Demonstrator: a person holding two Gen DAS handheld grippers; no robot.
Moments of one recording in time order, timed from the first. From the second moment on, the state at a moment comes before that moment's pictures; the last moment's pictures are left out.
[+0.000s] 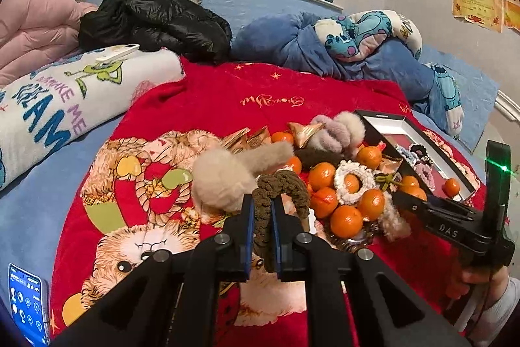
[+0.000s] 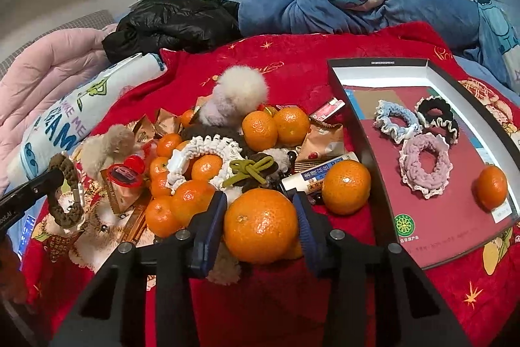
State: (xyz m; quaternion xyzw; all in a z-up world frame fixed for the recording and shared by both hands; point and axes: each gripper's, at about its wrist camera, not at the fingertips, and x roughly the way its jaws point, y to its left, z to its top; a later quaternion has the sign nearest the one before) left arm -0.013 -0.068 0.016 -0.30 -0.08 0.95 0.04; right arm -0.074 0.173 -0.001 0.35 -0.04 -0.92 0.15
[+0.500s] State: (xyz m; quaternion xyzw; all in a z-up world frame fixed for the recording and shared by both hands) left arm -0.022 -0.056 0.027 -0.30 -0.10 0.95 0.05; right arm -0.075 0.176 0.015 0.34 -0.07 -0.93 0.15
